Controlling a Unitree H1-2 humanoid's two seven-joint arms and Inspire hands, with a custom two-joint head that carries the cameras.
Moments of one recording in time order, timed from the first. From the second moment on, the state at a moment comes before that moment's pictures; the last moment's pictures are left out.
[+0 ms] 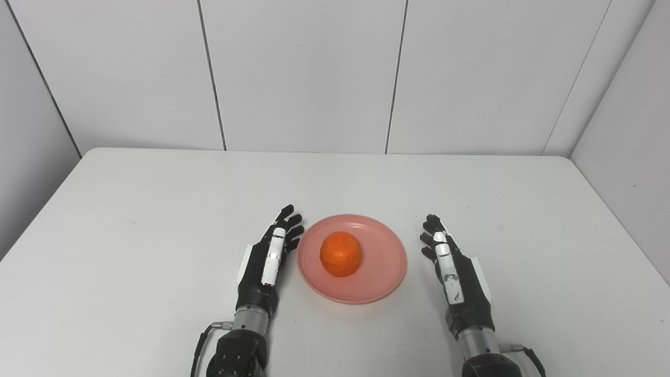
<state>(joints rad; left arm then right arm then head) -0.14 -0.12 -0.05 0.13 0.00 -0.01 0.02 -0.02 0.06 0.04 -0.14 -0.06 0.13 0.00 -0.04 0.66</state>
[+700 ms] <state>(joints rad) -0.15 -0.12 -0.05 0.15 0.00 -0.01 0.02 -0.02 0.06 0.04 -0.13 -0.05 0.12 -0.01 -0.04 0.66</state>
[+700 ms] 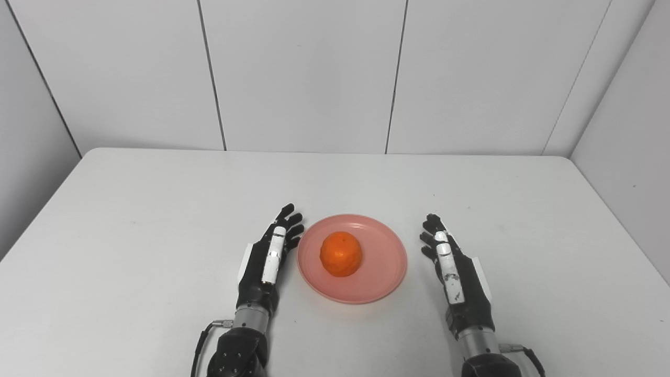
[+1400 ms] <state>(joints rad) -0.15 -0.12 -0.05 0.15 0.00 -0.01 0.02 -0.02 0.06 0.04 -0.12 -0.05 0.11 -0.01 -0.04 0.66</state>
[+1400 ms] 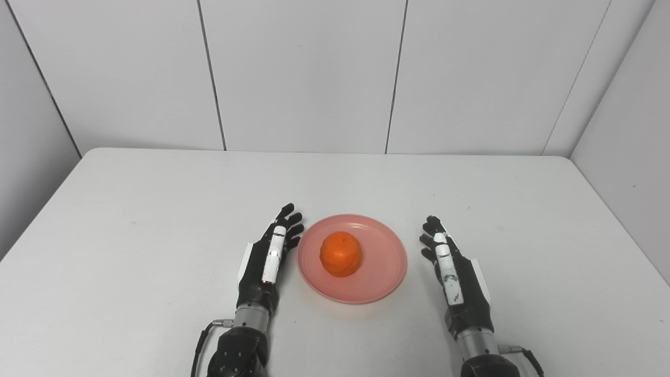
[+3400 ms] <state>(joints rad) -0.16 -0.12 -0.05 0.16 0.00 -0.02 0.02 -0.02 0.06 0.04 -0.11 -0.05 0.10 -0.02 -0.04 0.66</state>
